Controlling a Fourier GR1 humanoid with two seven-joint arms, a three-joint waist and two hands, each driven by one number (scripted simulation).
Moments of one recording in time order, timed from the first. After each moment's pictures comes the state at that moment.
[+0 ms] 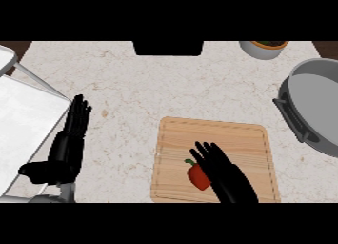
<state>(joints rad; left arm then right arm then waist) -0.02 0.18 -0.19 -1.59 0.14 0.30 -0.12 0.08 -0.19 0.58 -1.58 1.06 -0.14 0.03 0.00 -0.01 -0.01</state>
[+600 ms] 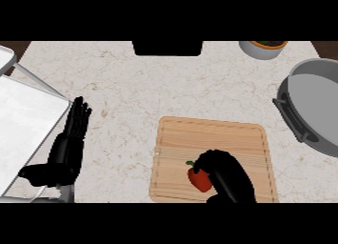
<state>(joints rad) 0.00 0.16 -0.17 -1.59 0.11 0.26 -0.13 0.03 -0.15 0.53 -1.49 1.13 -0.29 -0.09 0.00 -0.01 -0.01</state>
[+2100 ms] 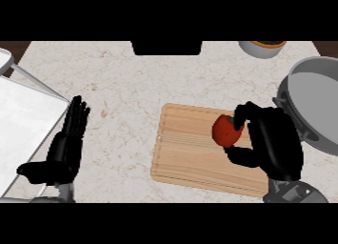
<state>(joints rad) 0.00 0.13 -0.12 -1.60 0.08 0.23 -0.11 -0.17 -0.14 0.29 -1.84 1.26 0.01 0.31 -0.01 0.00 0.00</state>
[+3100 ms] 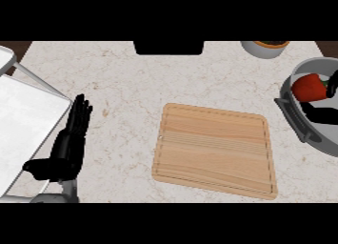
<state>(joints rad) -0.02 0.10 -0.10 -1.56 0.06 0.19 -0.13 -0.32 -0.36 -0.22 -1.60 1.08 -0.01 0.20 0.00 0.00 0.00</state>
